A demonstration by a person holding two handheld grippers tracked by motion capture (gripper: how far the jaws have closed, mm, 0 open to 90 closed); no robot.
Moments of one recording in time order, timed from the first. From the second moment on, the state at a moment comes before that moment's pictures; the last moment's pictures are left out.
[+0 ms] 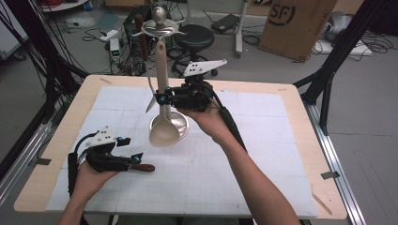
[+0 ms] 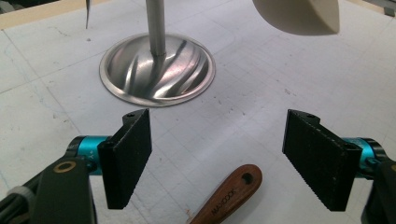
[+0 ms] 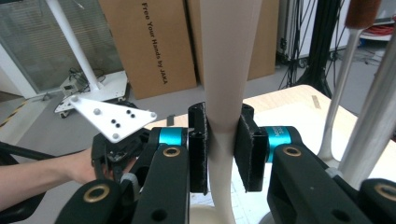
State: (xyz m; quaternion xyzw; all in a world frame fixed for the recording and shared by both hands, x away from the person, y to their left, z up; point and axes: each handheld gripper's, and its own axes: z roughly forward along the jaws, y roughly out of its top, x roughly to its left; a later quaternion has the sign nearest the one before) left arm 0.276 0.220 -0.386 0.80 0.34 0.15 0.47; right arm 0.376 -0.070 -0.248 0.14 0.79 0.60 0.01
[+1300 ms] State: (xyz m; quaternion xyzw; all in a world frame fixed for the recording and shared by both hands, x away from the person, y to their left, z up) left arm 0.276 0.221 -0.386 0.80 0.34 0.15 0.48; right arm 0.401 -0.072 -0.252 0.19 0.79 0.59 0.04
